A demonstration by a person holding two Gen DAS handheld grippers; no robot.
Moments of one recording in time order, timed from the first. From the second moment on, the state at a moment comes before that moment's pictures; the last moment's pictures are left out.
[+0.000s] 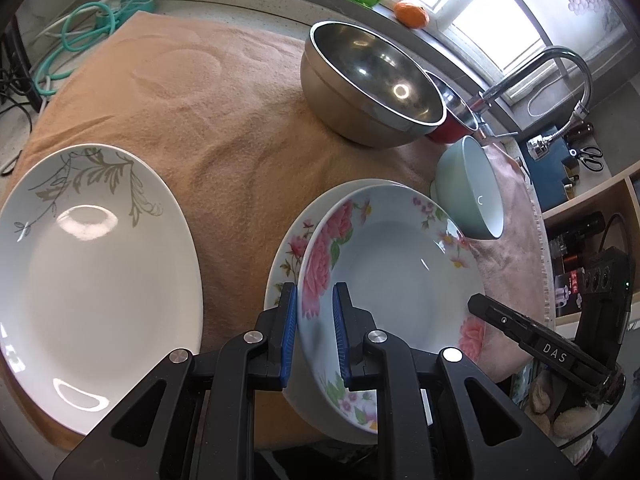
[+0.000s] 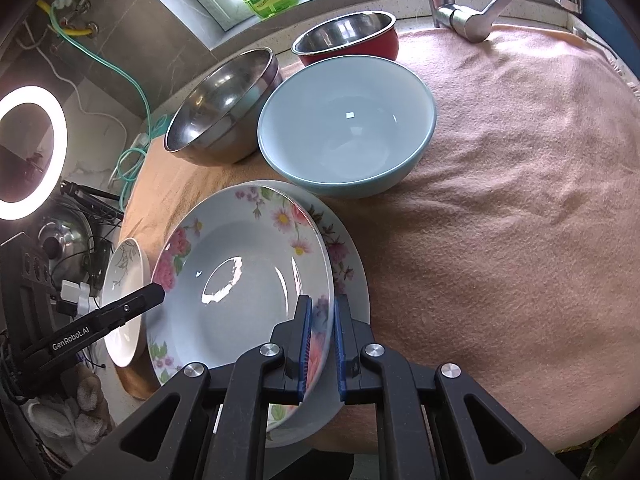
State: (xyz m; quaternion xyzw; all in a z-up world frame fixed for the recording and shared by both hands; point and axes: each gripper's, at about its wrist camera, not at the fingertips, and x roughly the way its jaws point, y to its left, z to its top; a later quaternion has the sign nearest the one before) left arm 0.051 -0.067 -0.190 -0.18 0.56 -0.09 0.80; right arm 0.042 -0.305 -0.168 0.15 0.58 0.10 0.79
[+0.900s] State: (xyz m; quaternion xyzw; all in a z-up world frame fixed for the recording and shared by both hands) left arm 0.052 -0.067 -0.191 -0.18 0.56 -0.10 0.80; right arm 0.042 -0.299 -0.169 0.12 0.58 0.10 0.80
